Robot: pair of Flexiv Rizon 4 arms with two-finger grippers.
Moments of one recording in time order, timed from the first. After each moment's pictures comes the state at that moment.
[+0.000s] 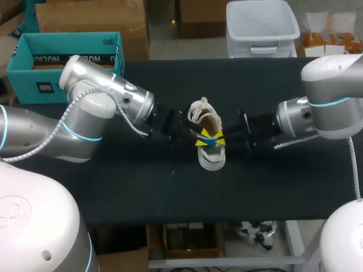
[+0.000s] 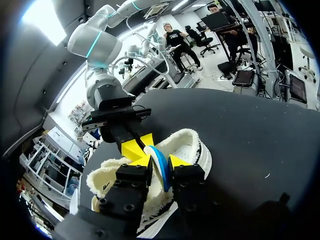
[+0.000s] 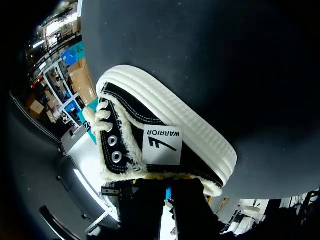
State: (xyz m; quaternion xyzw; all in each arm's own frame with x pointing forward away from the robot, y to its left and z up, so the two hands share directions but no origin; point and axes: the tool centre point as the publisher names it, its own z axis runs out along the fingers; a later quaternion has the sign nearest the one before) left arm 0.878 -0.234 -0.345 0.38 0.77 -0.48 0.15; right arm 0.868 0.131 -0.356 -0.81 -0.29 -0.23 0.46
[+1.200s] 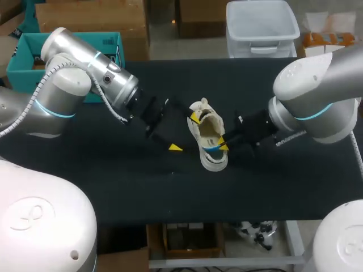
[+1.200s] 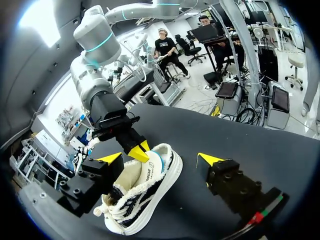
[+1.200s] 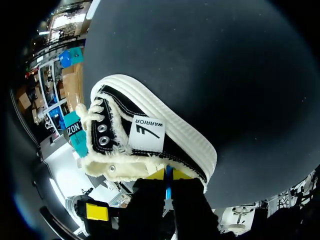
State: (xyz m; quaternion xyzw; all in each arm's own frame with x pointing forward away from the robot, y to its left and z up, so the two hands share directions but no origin) left arm 0.852 -0.179 -0.296 0.41 0.77 -0.48 0.08; right arm 0.845 0.120 -0.366 -0.86 -0.33 -0.19 0.33
